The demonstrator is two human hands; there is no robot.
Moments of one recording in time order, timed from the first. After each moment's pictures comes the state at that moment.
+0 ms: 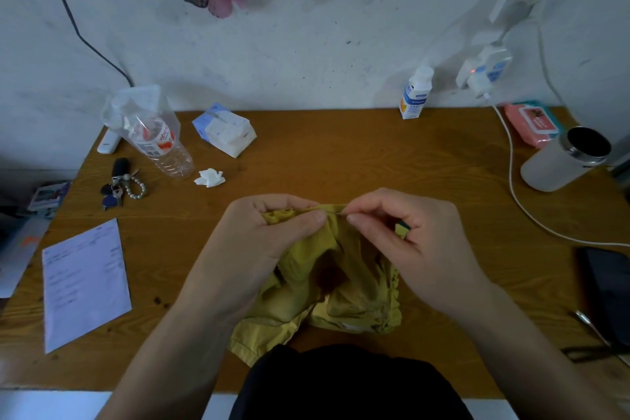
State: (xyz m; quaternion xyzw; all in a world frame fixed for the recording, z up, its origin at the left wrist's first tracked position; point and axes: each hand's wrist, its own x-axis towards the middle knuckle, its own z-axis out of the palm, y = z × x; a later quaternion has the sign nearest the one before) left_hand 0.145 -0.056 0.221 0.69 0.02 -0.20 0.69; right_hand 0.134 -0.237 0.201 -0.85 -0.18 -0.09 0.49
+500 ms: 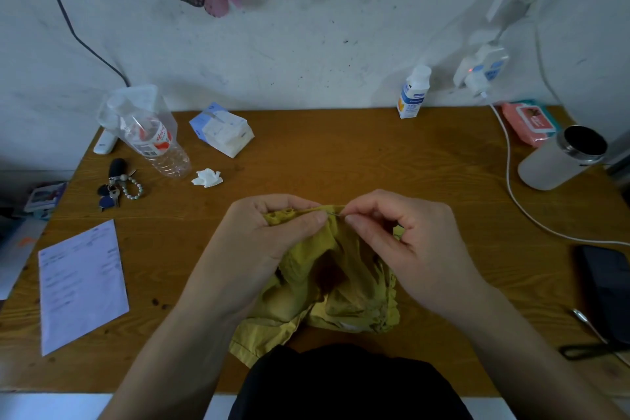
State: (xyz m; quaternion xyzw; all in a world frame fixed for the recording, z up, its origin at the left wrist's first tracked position) left_hand 0.145 -0.058 0.220 0.69 0.03 -0.20 0.70; right_hand 0.133 -0.236 0.201 -0.86 -0.17 -0.09 0.47
